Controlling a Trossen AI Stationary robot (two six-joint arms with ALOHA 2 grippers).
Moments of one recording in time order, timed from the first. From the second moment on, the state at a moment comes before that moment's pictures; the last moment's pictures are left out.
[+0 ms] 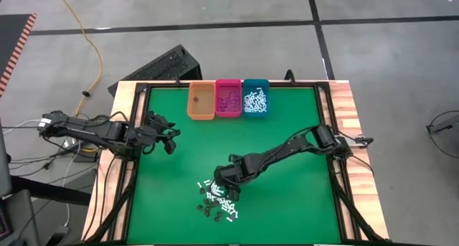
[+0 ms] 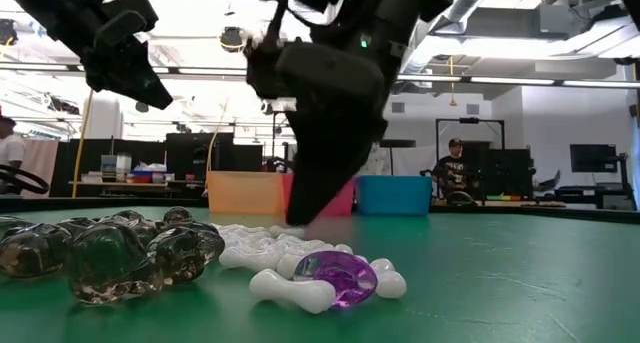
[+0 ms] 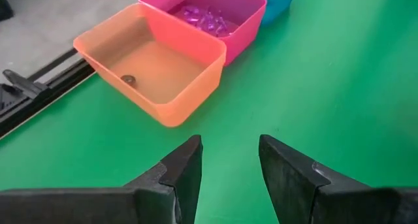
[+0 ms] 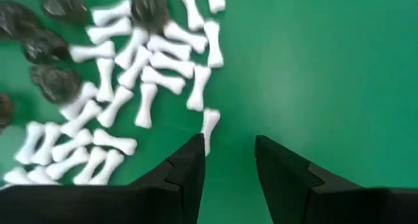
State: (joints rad) left arm -0.14 0.67 0.53 -0.53 -0.65 -0.48; right arm 0.28 2.12 1.59 -0.58 0.09 0.37
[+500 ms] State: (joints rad) left arm -0.14 0.69 0.53 -0.53 -0.66 -0.49; right arm 0.26 2.12 1.60 -0.62 0.08 0.39
